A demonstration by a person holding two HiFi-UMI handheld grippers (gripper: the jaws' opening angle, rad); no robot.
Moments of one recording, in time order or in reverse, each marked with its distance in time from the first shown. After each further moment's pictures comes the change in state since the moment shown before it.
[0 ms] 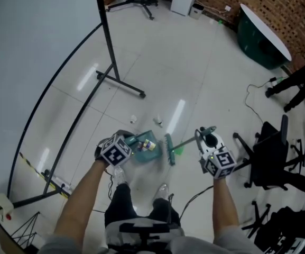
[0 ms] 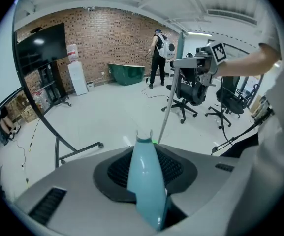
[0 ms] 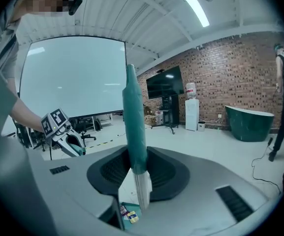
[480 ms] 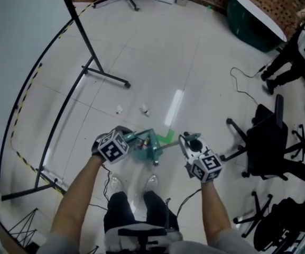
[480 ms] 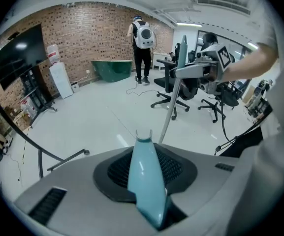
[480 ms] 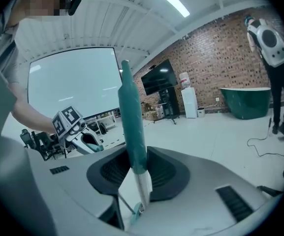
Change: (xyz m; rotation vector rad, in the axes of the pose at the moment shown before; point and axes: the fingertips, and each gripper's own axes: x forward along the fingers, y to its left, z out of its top) left arm 0.073 -0.098 0.047 0.099 0.070 -0.064; right arm -0.074 -0.028 -0.088 0.146 0.024 0.064
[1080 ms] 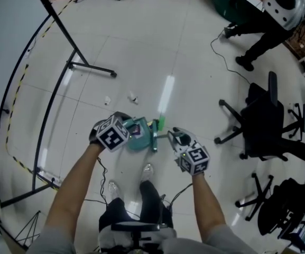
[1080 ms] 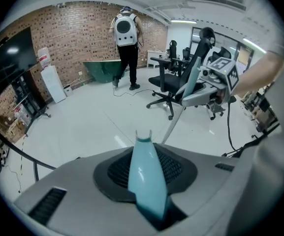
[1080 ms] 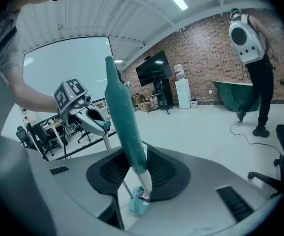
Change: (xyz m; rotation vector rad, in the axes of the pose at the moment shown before) left arm 0.031 -0.016 0.044 0.071 0.014 -0.019; right arm -0.011 -0.008 -0.071 0.028 0.082 -0.058
